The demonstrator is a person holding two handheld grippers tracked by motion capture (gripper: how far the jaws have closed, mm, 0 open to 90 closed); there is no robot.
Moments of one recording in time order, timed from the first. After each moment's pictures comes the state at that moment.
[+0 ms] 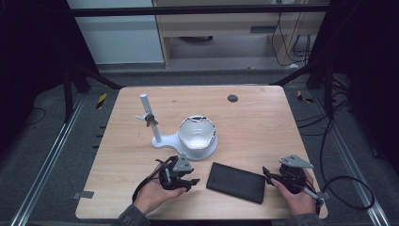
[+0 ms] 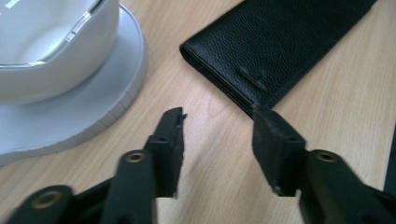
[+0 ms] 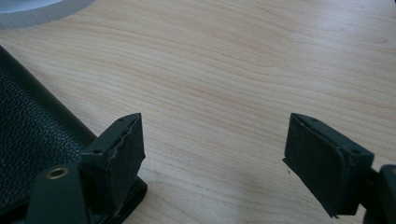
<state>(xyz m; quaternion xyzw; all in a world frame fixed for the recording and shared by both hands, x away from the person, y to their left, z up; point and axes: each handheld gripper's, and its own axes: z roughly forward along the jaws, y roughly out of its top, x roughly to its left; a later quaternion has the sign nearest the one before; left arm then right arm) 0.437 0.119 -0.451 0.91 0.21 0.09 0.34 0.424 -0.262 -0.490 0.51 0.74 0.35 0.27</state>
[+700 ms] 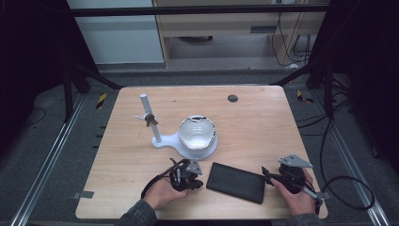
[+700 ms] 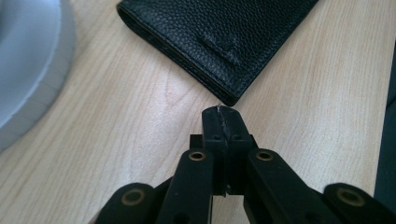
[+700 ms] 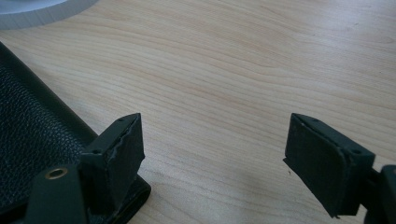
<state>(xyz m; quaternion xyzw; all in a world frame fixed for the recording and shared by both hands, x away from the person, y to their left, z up) 0.448 0.093 -0.476 0.94 0.17 0.02 0.29 0.425 -0.262 -0.491 0.50 0.74 0.35 0.27</state>
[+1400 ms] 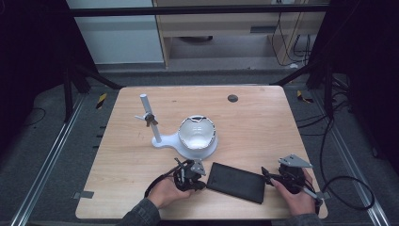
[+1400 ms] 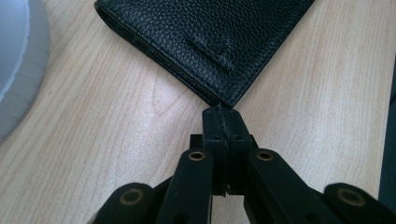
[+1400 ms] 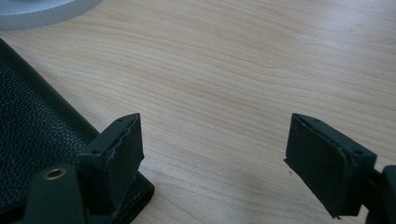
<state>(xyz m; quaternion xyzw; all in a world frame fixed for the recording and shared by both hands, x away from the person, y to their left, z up) 0.451 0.084 -0.481 0.95 0.16 0.00 0.28 0.425 -0.261 -0.490 0.50 0.74 0.35 0.27</state>
